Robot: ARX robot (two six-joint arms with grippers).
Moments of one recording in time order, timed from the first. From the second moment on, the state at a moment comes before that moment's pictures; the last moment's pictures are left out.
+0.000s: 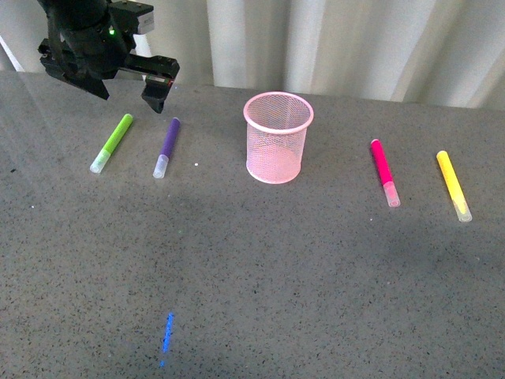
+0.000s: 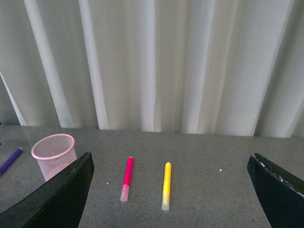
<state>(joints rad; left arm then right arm) -0.09 2.47 2.02 -0.64 -0.07 0.16 0.00 0.00 0.02 0.00 0.00 0.00</state>
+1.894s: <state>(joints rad) -0.18 2.72 2.24 -0.67 -0.10 0.07 0.00 0.00 0.02 0.00 0.00 0.00</state>
